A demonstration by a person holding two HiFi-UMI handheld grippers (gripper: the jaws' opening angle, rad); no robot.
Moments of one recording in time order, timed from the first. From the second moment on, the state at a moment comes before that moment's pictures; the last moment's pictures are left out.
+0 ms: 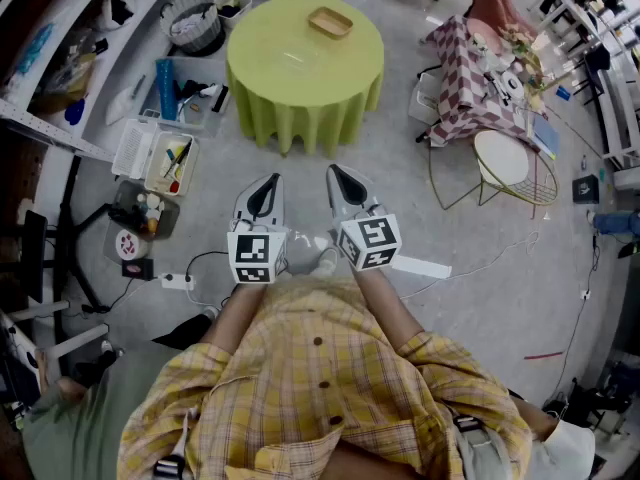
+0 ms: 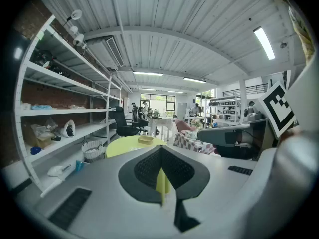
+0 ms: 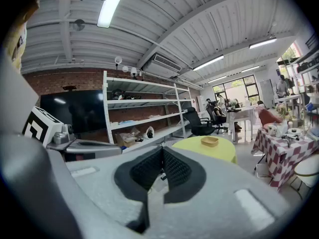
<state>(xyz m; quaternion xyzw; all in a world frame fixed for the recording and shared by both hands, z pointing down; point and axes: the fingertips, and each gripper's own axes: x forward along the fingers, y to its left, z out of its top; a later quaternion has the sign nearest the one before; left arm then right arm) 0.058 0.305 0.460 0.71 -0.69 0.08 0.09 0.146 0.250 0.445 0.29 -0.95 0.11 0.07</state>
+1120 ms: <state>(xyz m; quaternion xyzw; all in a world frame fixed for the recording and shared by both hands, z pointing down) 0.130 0.292 0.454 0.69 -0.71 0.07 0.12 0.208 0.231 0.442 0.25 -0.96 0.11 0.04</state>
